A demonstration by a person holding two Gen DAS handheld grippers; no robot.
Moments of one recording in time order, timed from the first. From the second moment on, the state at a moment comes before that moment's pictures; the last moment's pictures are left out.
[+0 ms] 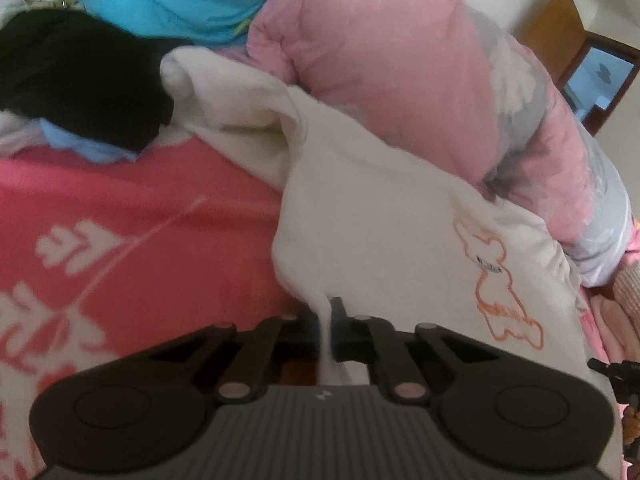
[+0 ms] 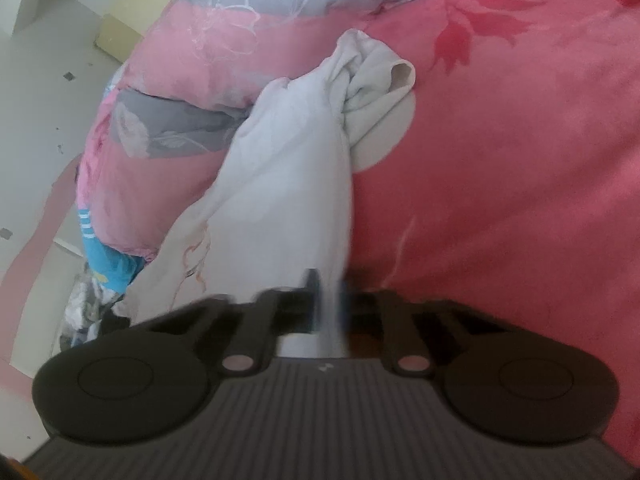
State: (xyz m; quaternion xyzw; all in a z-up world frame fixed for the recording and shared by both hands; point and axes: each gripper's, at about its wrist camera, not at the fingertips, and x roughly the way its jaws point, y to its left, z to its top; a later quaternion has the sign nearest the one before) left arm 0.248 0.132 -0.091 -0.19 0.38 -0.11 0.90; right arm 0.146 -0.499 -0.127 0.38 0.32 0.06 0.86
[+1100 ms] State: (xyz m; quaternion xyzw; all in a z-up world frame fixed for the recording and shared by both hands) left arm 0.128 0.164 -0.088 -0.27 0.41 -0.18 0.85; right arm 0.023 -0.514 -0.140 0.51 0.30 0.02 0.81
